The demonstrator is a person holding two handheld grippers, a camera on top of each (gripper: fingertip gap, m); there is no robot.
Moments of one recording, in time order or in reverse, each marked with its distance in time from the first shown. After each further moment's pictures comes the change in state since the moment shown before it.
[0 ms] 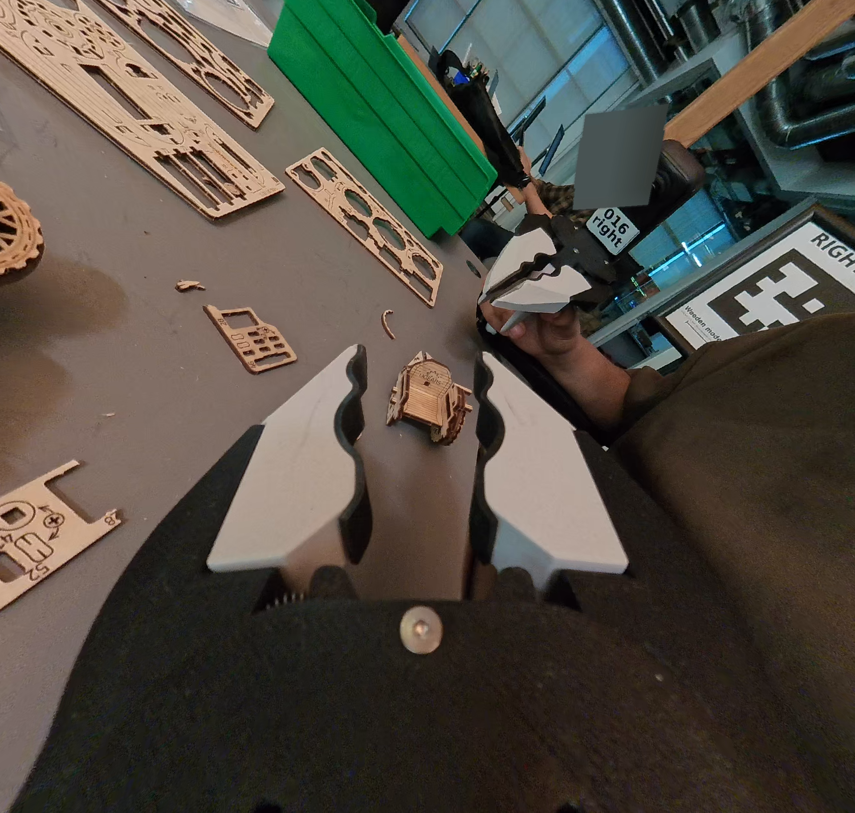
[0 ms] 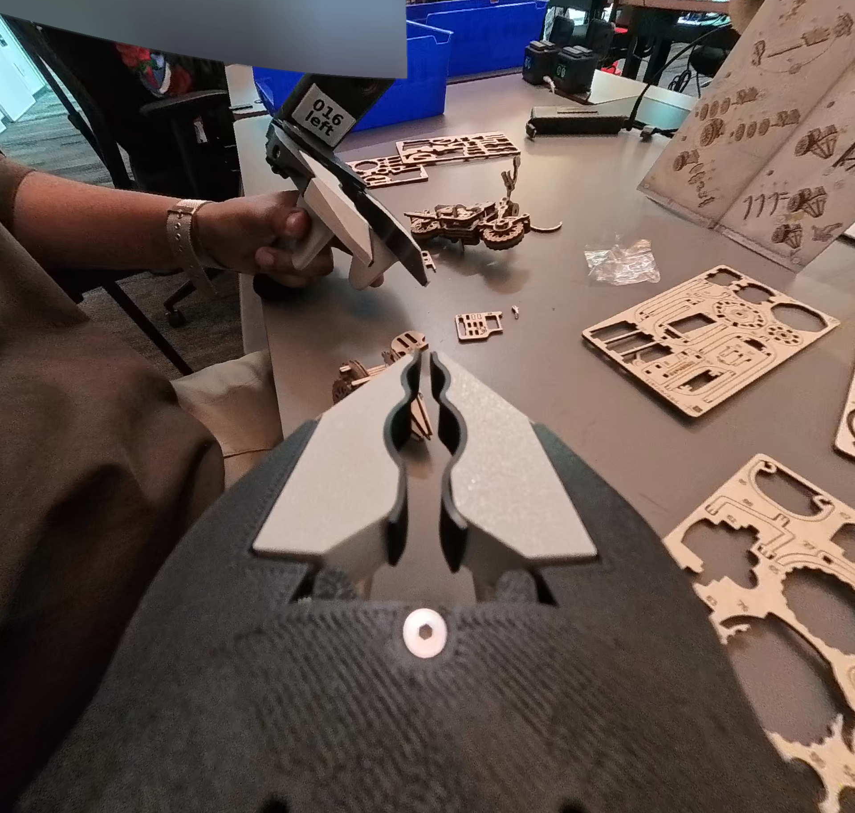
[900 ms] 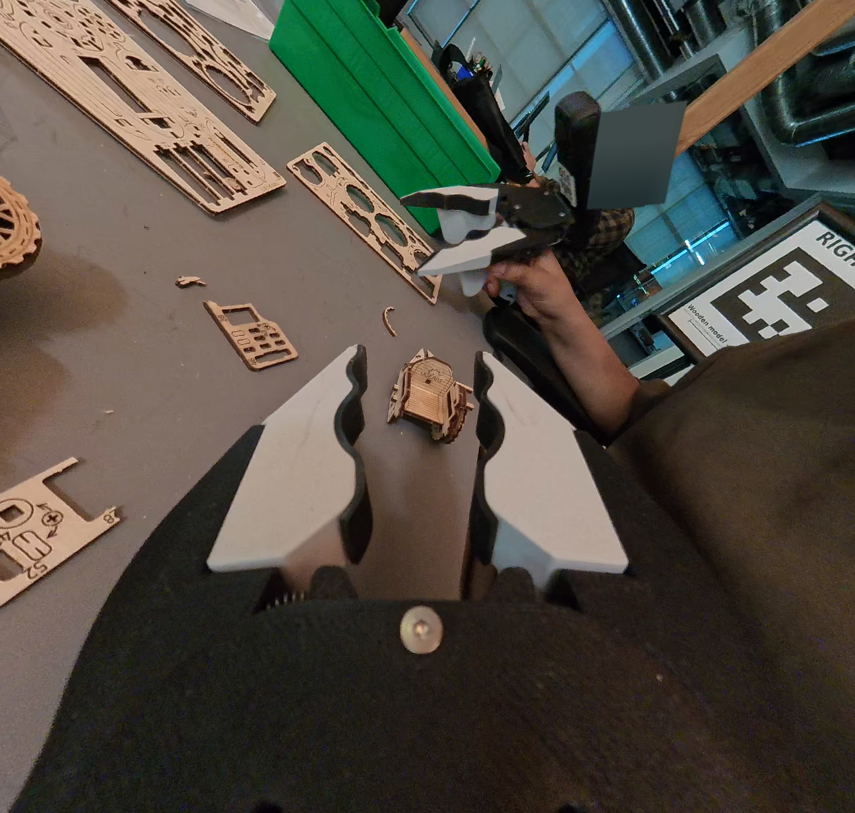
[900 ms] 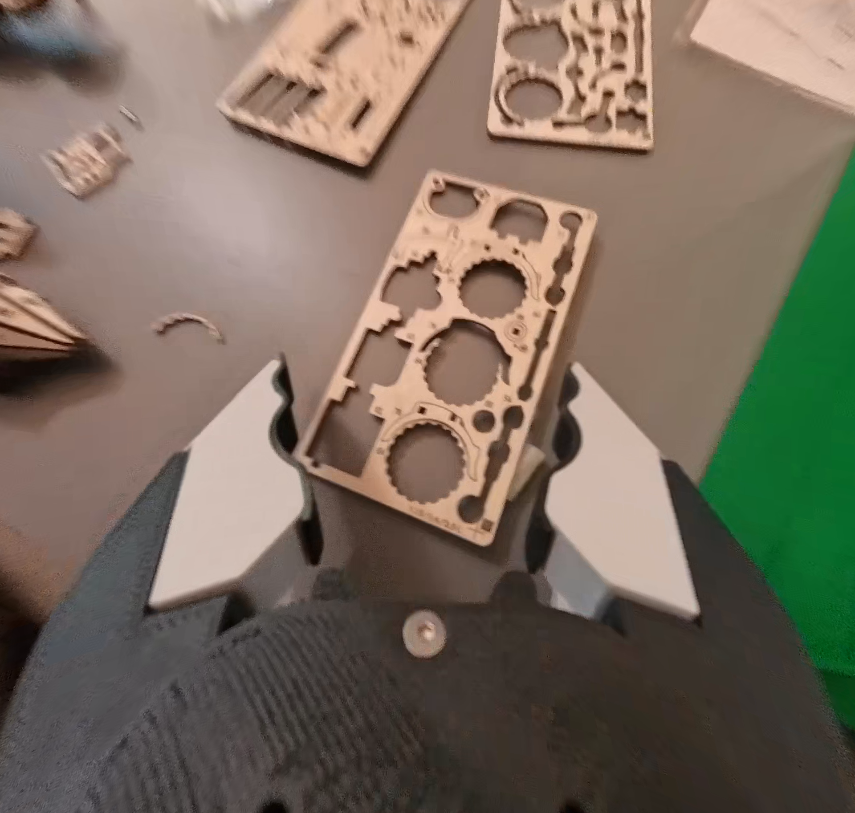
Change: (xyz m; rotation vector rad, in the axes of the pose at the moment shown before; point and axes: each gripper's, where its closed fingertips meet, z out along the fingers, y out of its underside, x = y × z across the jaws) left arm -0.001 0.002 0.001 -0.008 -0.006 -0.004; right arm 0.125 0.088 -0.076 -0.454 0.581 0.270
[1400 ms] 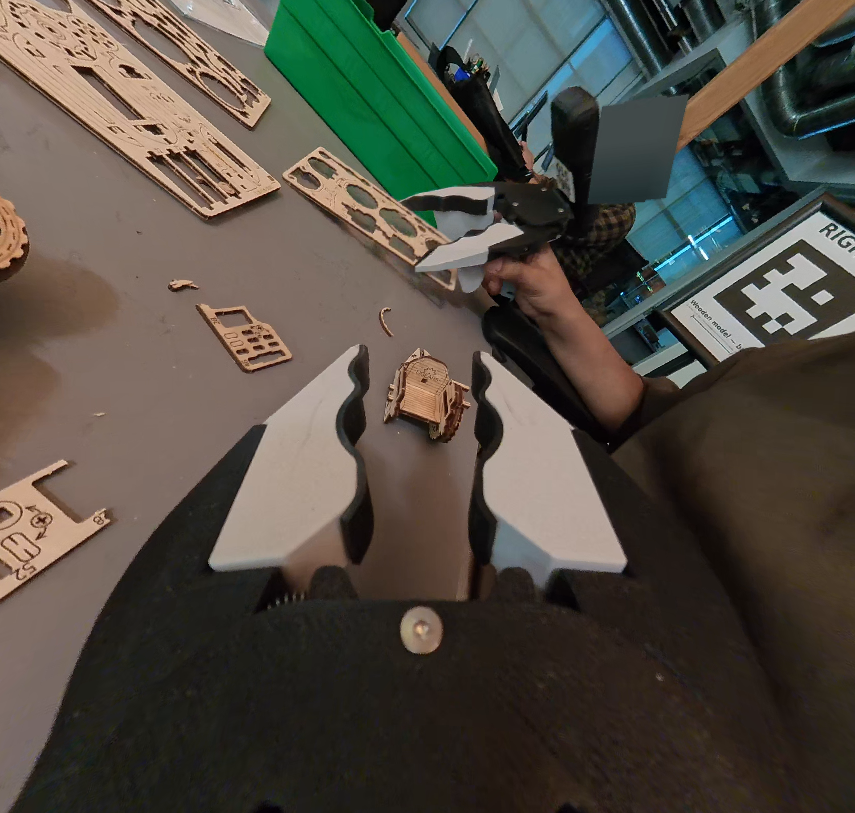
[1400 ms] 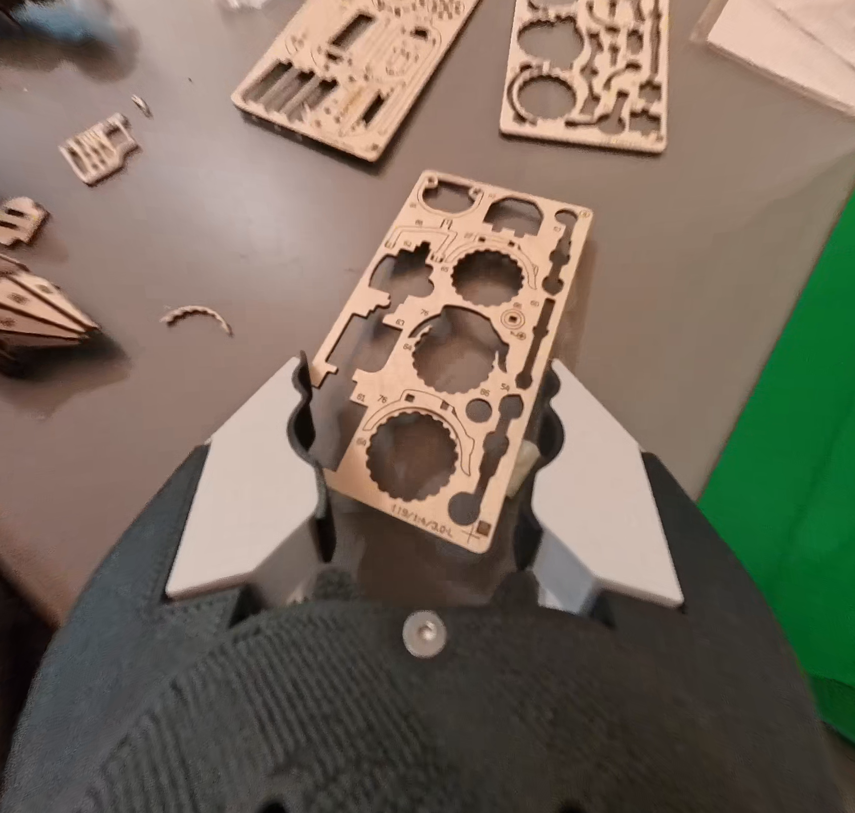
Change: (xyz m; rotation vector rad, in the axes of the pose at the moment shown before) left arm 0.004 0.001 0.000 0.005 0.000 0.023; right arm -0.006 -0.005 -0.005 0.025 -0.045 -0.007
